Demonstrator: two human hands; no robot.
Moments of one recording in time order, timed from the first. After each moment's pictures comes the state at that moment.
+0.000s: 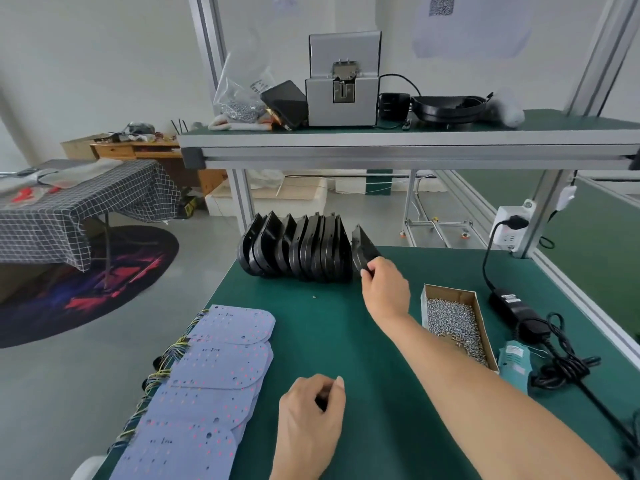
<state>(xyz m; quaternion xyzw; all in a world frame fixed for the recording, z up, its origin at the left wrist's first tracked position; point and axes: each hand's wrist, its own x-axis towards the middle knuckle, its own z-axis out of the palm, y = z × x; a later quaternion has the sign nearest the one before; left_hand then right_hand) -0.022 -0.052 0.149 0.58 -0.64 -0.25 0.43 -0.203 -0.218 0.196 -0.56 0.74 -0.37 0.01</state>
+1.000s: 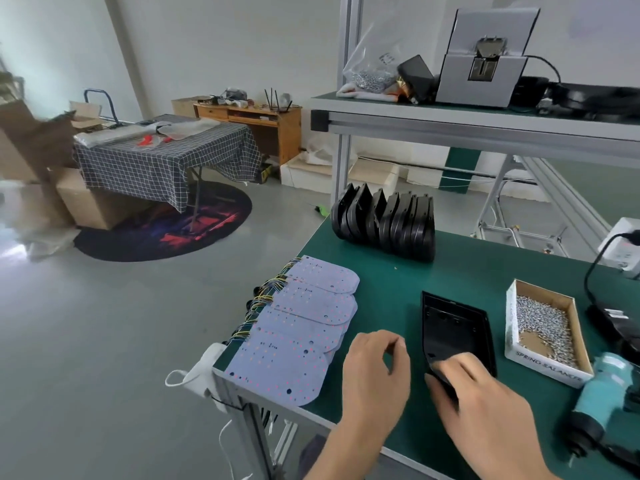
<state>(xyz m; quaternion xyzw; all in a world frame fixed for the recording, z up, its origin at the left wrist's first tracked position) 0.007 -0.001 0.176 0.59 -0.61 -0.22 0.48 -0.148 0.027 0.184 -0.73 0.61 -0.29 -0.12</state>
